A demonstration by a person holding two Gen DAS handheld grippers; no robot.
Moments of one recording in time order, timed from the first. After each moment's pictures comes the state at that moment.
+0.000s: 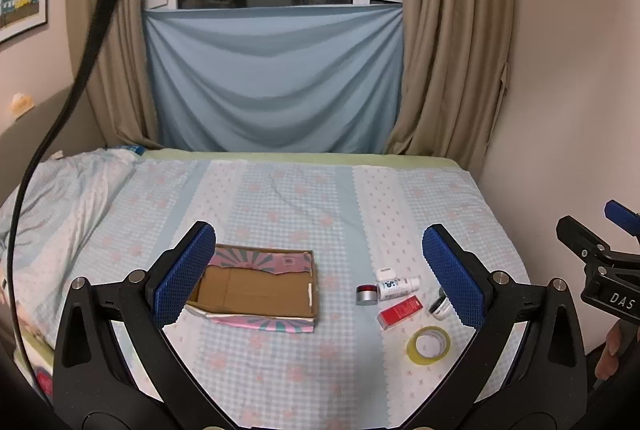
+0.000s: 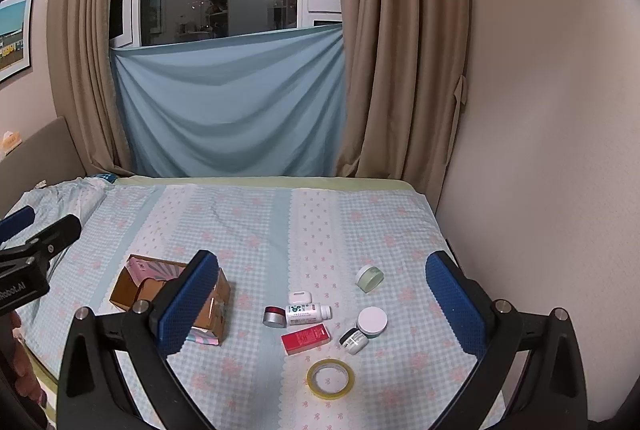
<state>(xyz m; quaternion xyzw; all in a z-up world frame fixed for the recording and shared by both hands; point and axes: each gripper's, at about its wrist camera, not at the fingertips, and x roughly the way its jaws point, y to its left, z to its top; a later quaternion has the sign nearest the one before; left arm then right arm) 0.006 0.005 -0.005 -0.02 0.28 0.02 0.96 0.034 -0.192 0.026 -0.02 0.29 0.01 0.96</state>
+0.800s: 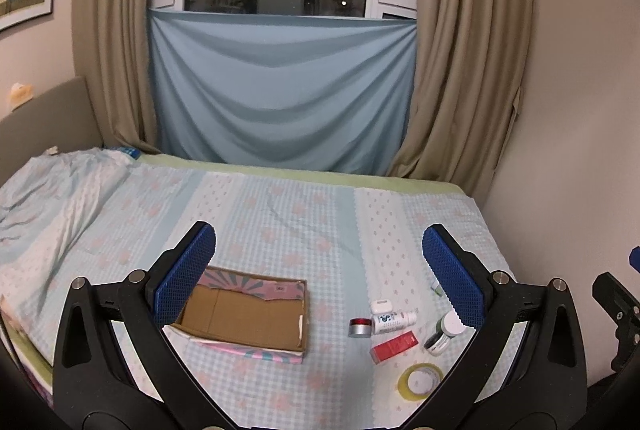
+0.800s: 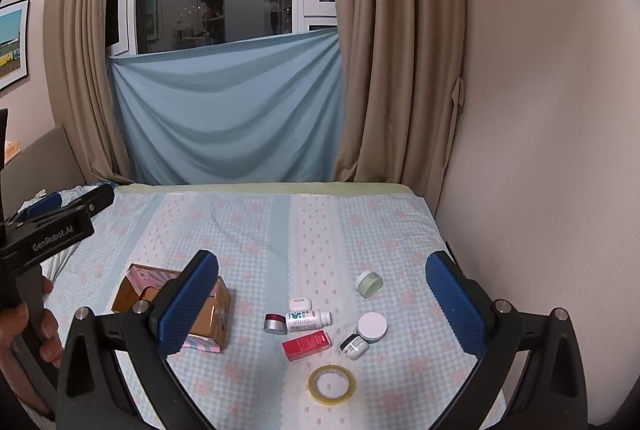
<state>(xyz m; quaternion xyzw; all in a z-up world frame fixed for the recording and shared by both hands) 0.059 0.009 -0.001 -0.05 0.26 0.02 0.96 0.034 -0.193 0.031 -0.01 0.28 0.00 0.96</state>
